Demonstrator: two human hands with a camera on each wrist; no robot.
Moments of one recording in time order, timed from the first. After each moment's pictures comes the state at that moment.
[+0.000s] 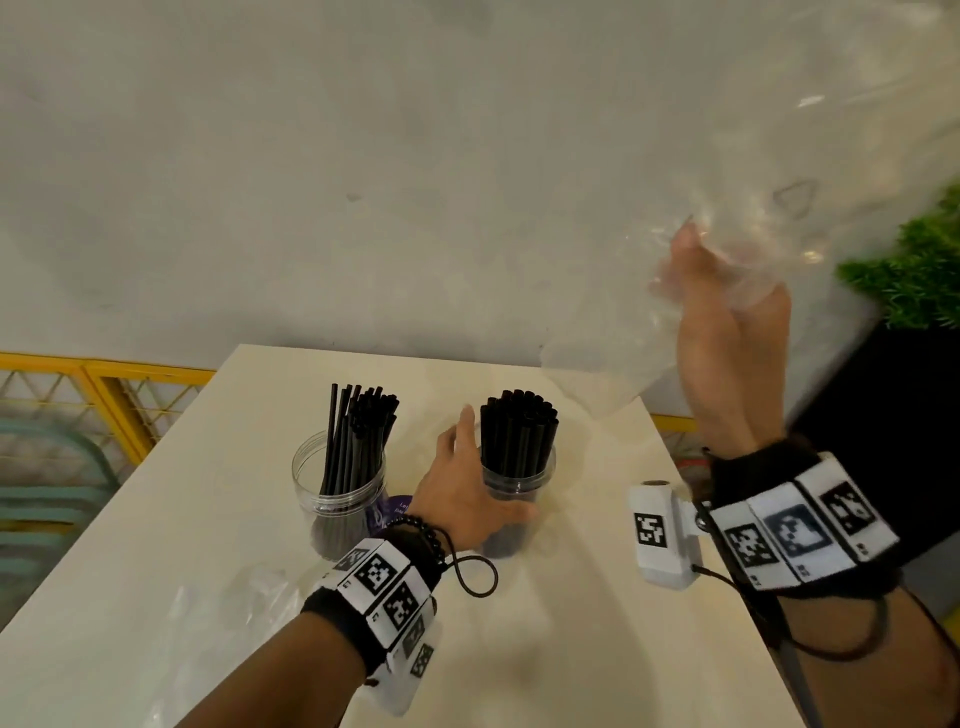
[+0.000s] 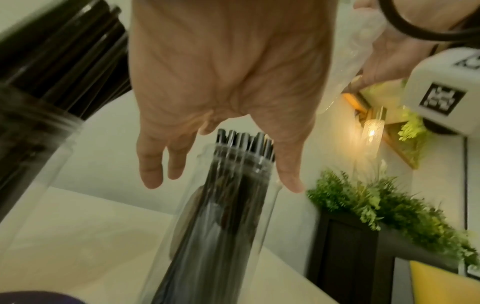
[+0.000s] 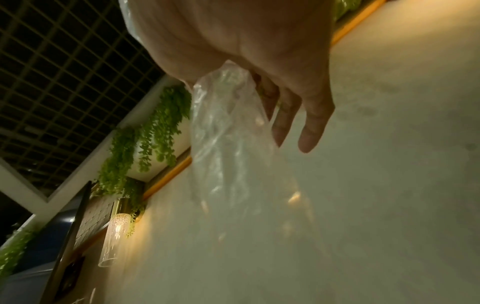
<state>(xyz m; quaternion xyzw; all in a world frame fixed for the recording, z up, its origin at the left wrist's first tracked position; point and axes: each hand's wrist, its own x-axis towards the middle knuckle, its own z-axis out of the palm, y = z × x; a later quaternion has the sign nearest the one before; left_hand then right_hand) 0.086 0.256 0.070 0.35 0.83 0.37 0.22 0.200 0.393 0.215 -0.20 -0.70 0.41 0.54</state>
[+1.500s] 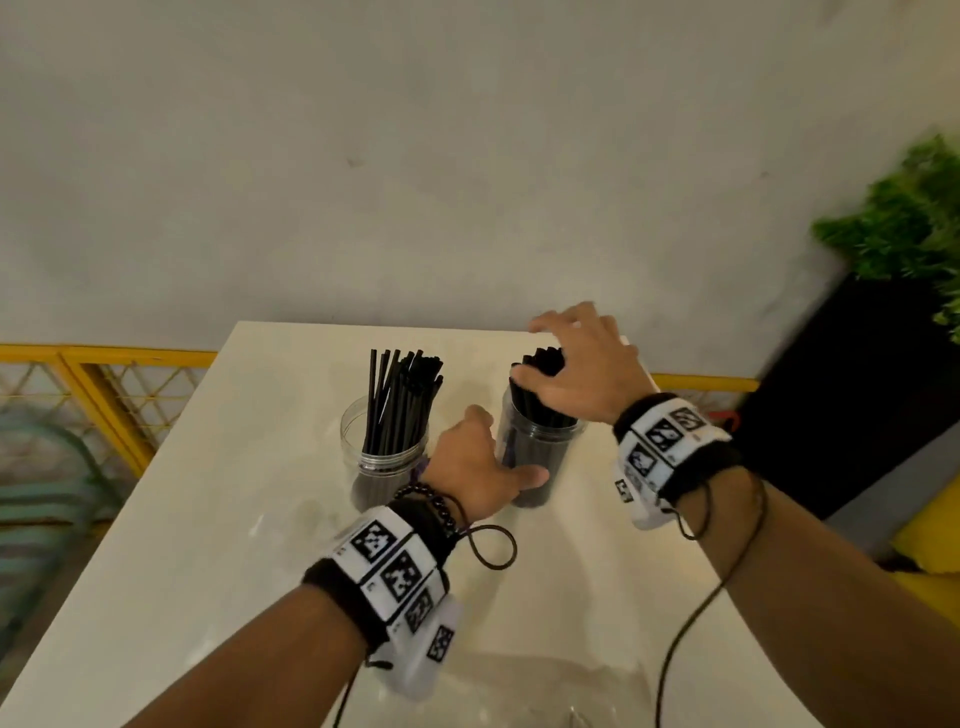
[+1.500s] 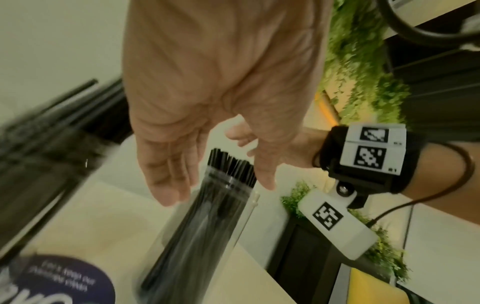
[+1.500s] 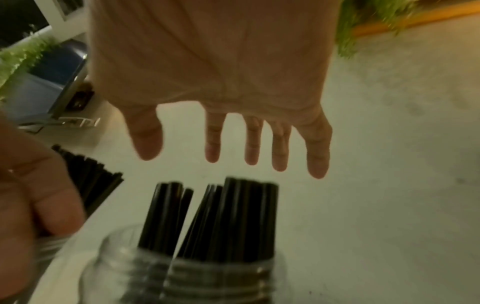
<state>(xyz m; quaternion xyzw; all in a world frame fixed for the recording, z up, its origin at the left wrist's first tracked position) 0.075 0.196 0.079 0.36 0.82 0.36 0.26 0.137 0.351 0.130 -0.31 -0.94 0.10 0.11</state>
